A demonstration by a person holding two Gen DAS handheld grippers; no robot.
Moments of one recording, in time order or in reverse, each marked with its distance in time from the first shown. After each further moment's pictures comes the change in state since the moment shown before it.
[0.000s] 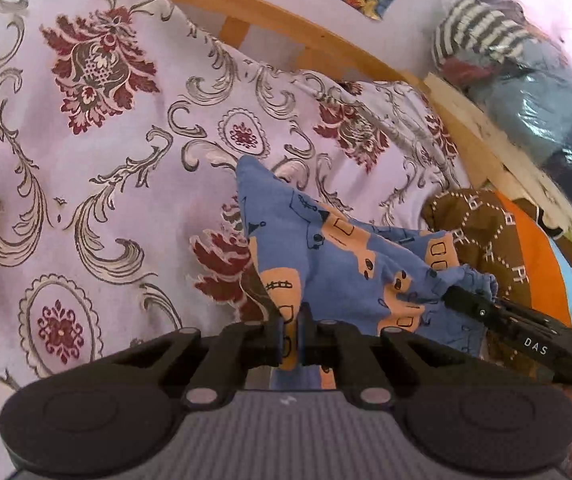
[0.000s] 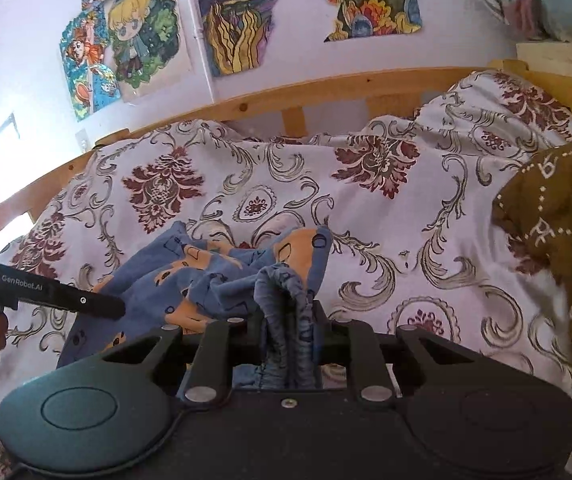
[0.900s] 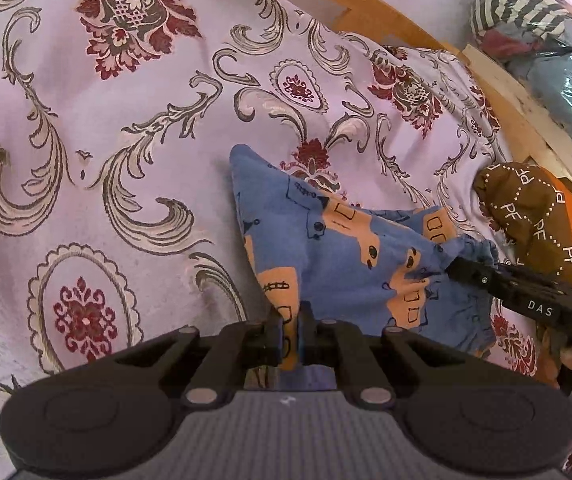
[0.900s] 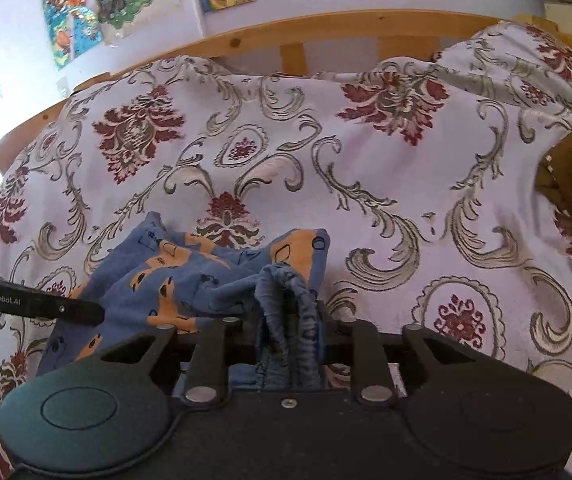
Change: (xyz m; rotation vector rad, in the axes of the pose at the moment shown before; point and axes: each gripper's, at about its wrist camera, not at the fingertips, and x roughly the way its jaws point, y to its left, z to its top) left arm 0.035 0.042 -0.008 -0.009 0.091 0.063; right arm 0.068 0.001 -0.006 -0.005 0.137 -0.041
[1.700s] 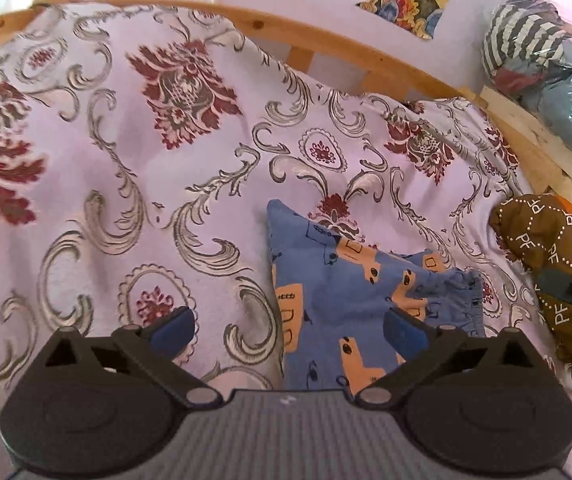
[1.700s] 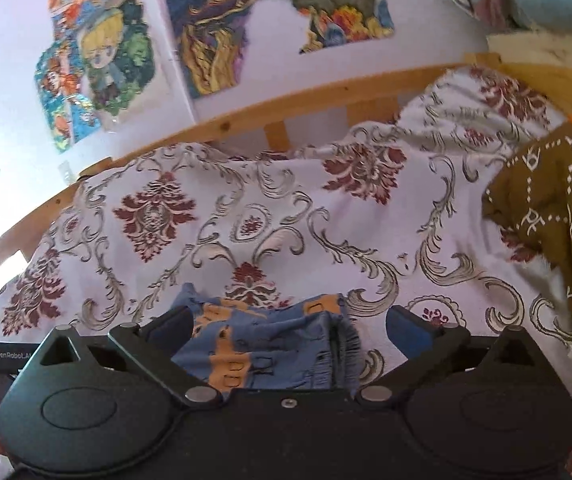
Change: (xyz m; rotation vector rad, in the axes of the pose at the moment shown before) left arm -0.070 -0.034 -0.029 0.018 -0.199 0.191; right arm -0.096 0.022 -0.007 0.102 -0.195 -0.003
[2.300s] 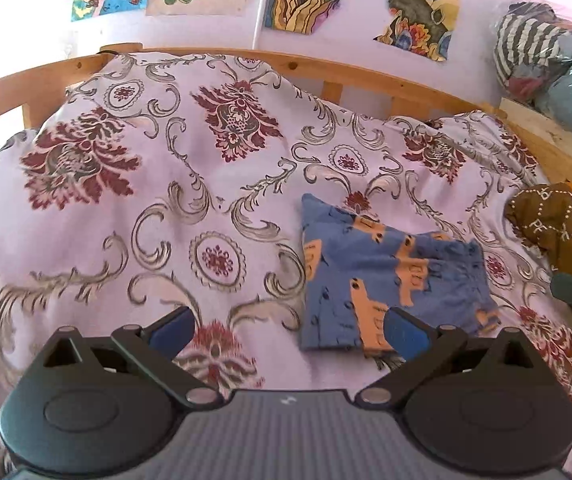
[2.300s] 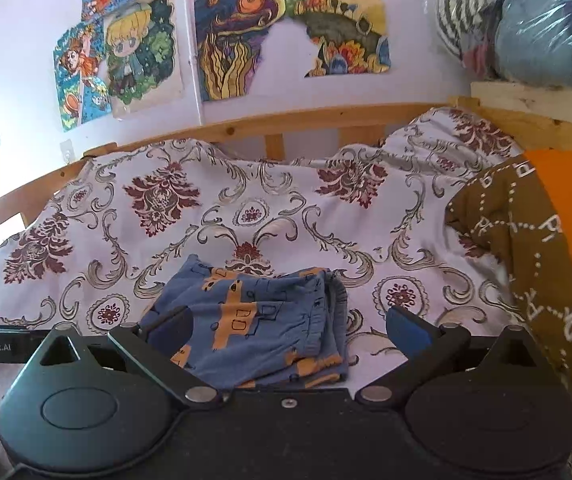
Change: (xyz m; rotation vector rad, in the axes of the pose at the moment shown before) left arm -0.085 -0.036 -0.075 0.015 -0.129 0.185; right arm -0.081 0.036 -0.055 -0.100 -0.069 -0.103
